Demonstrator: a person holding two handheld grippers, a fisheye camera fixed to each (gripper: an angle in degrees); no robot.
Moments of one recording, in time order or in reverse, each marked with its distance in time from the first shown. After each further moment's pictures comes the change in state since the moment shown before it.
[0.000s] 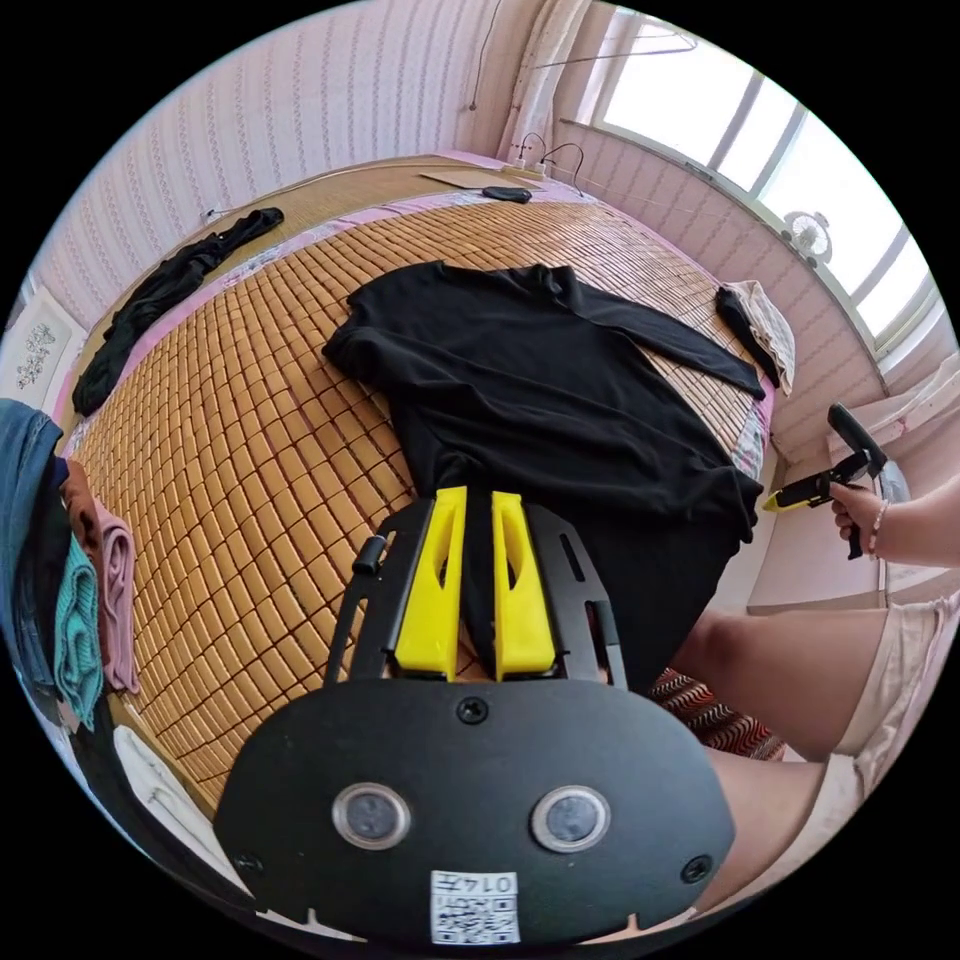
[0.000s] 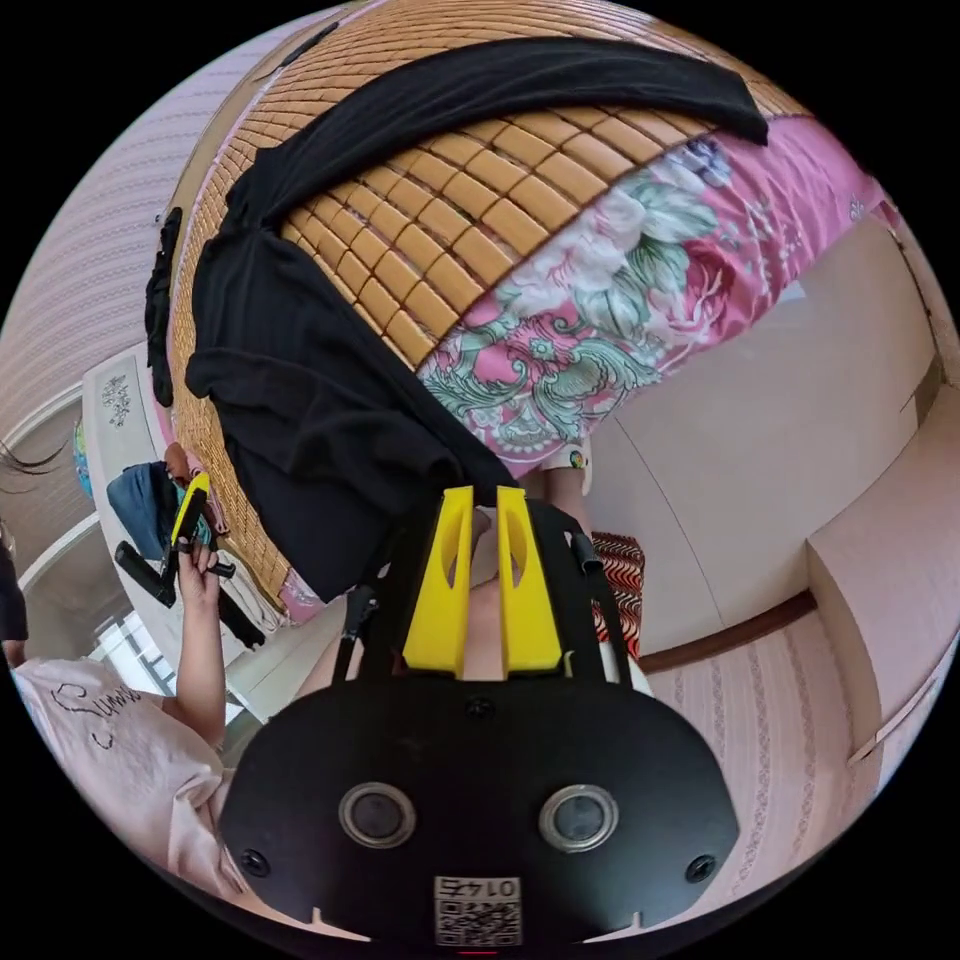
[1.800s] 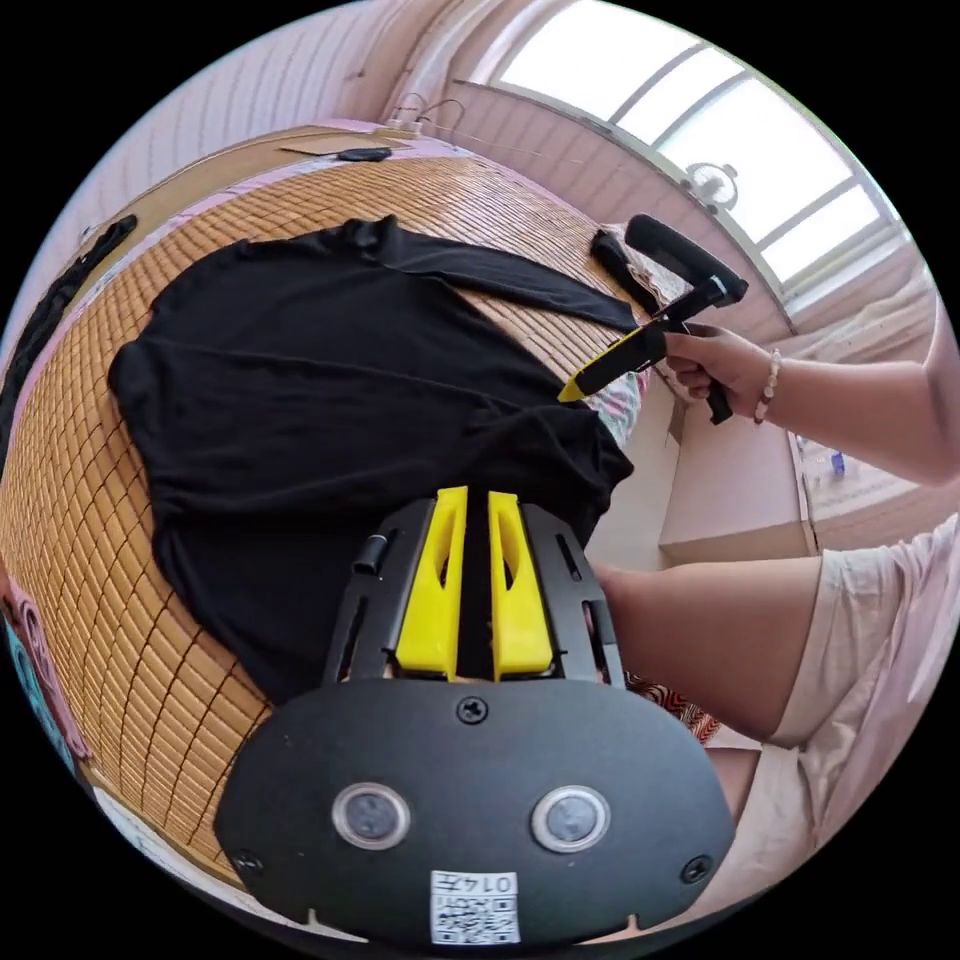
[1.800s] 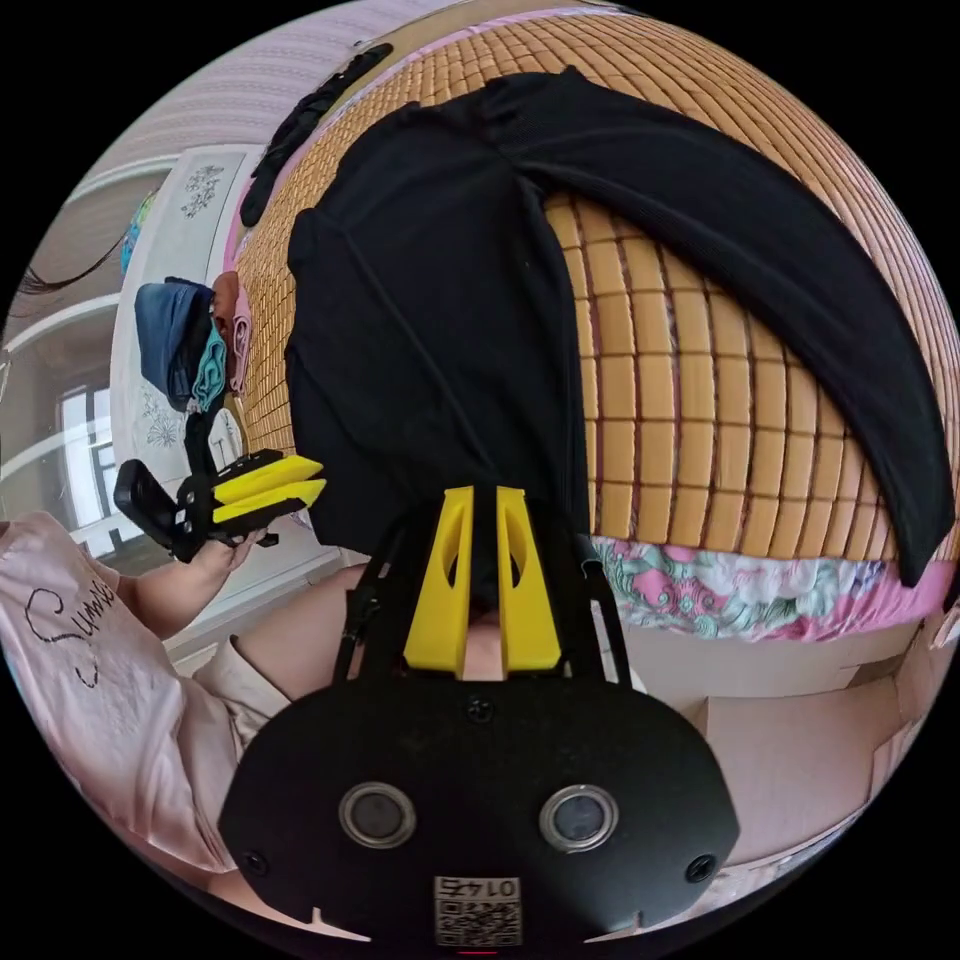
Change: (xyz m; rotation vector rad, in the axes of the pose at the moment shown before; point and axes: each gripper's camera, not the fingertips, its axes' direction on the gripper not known) left arm 0.132 -0.025 0.099 -0.106 0.281 0.219; right arm -0.123 0.003 -0.012 -0.152 0.017 -0.480
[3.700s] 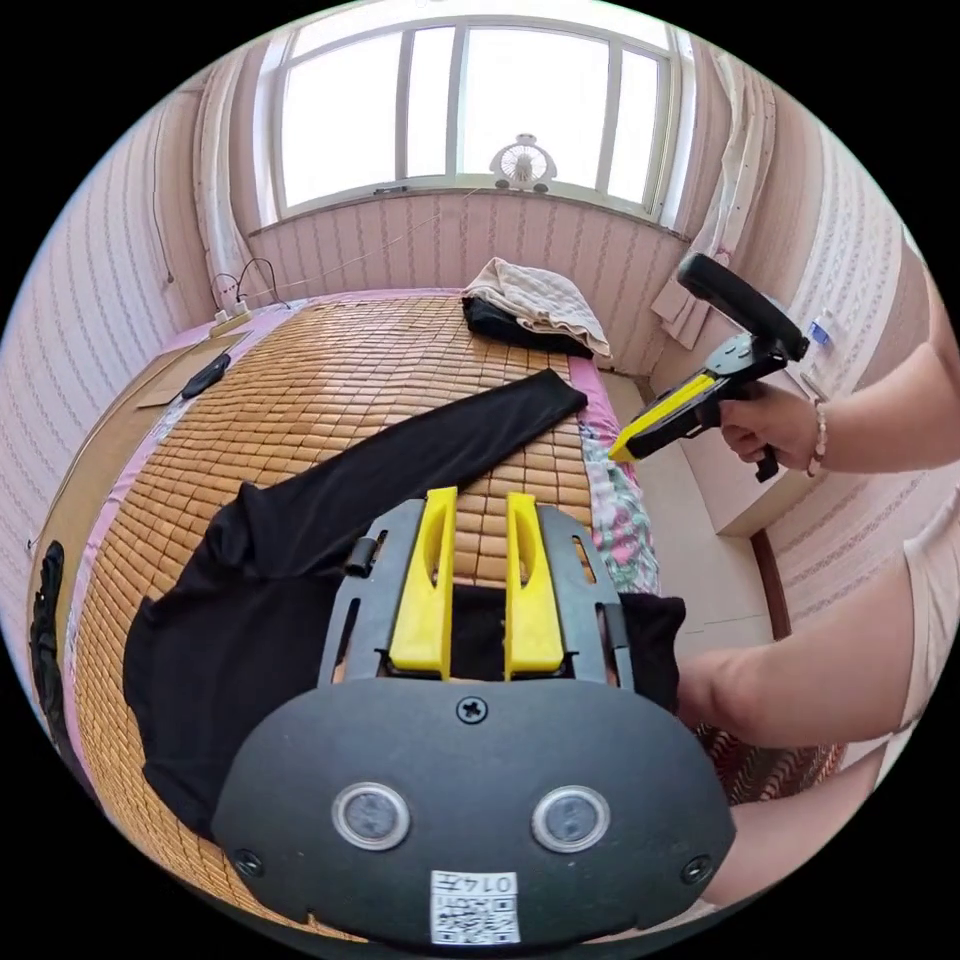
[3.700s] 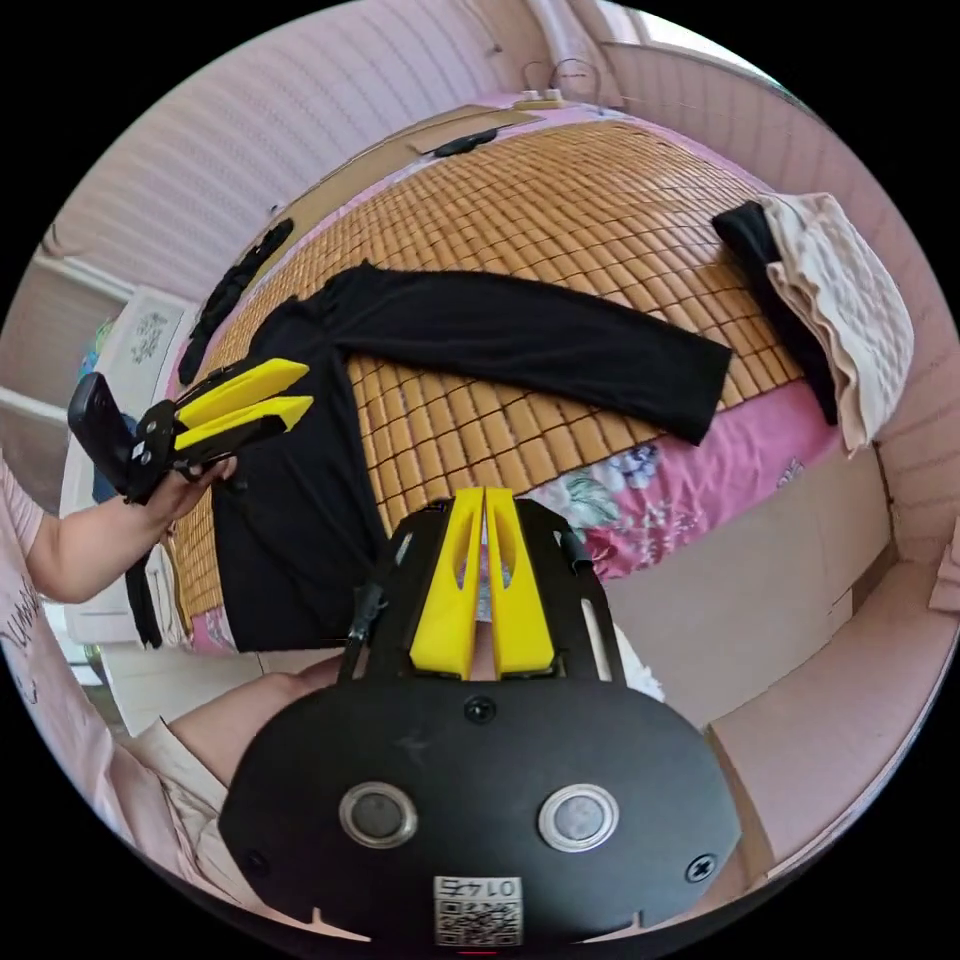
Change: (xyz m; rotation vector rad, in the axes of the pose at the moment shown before) left arm 0.108 -0.183 0.097 0.262 -0.059 0.506; right arm 0.029 0.196 -0.133 0.566 0.215 0.241
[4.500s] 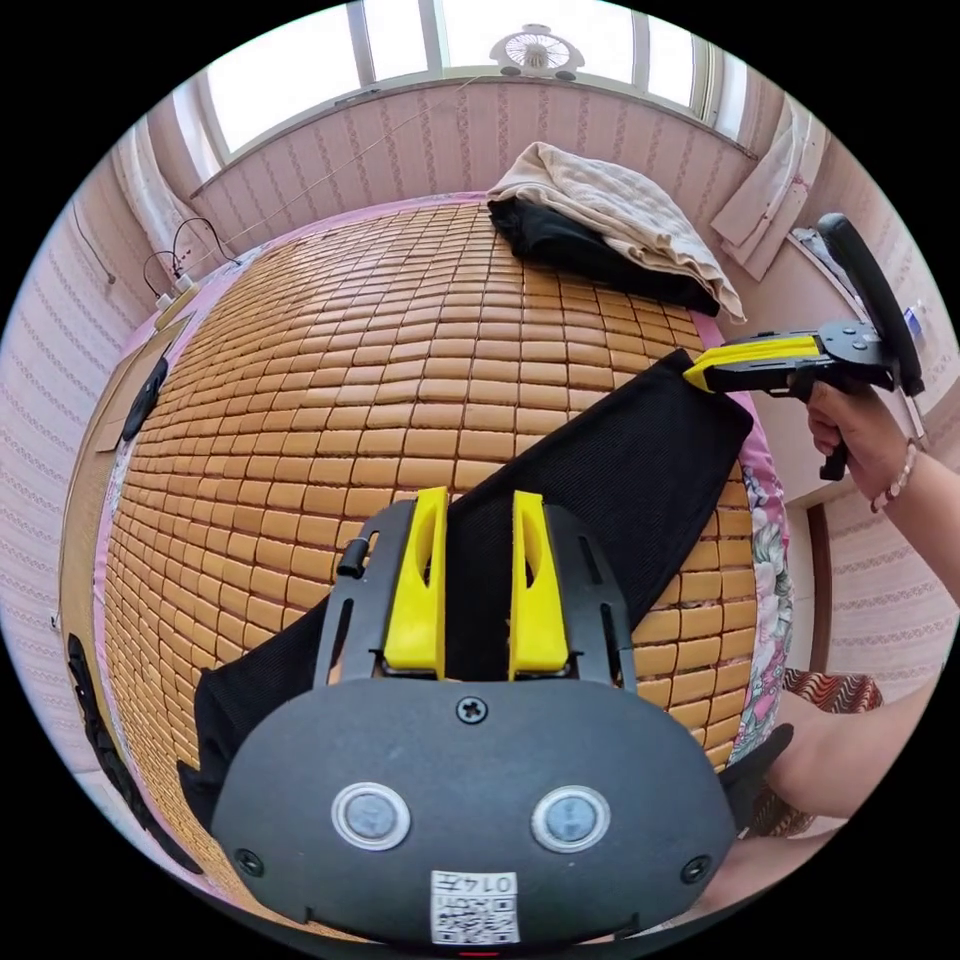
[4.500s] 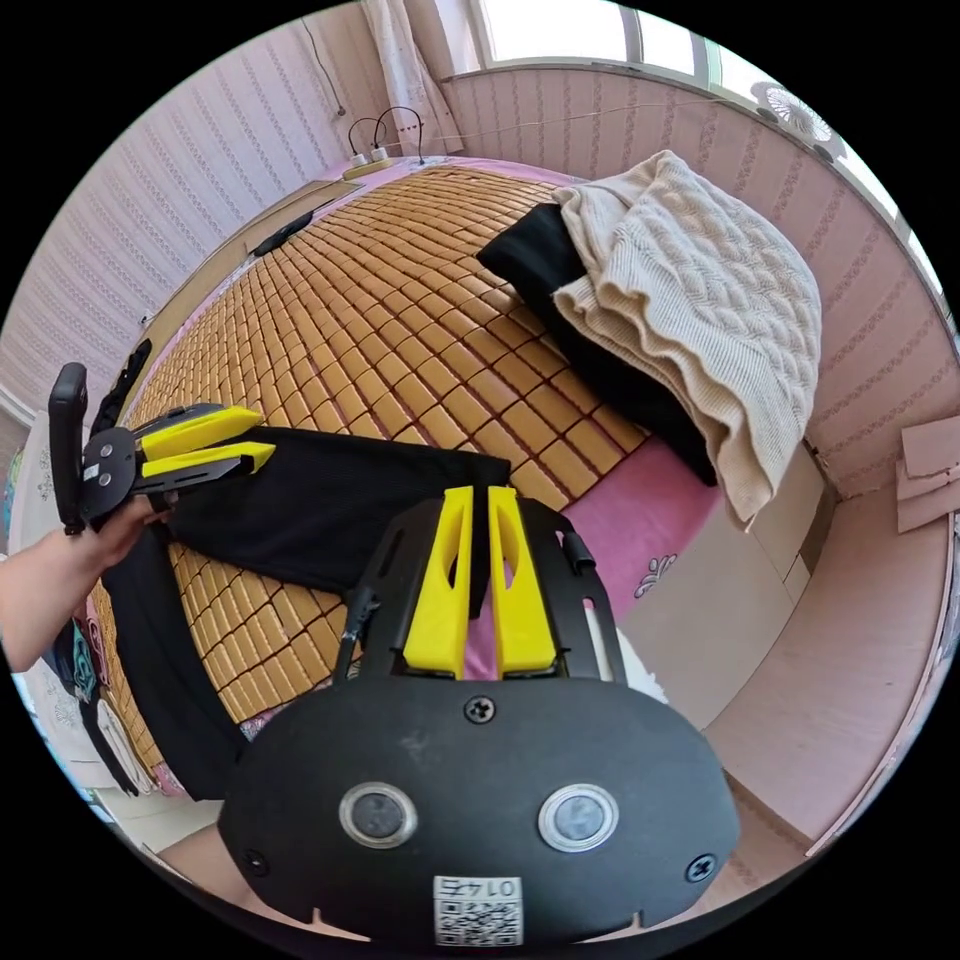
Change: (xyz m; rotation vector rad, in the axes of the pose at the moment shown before) left arm -0.036 -0.127 0.153 -0.282 -0.068 0.071; right arm 0.145 -0.027 -0.011 0.161 0.223 0.202
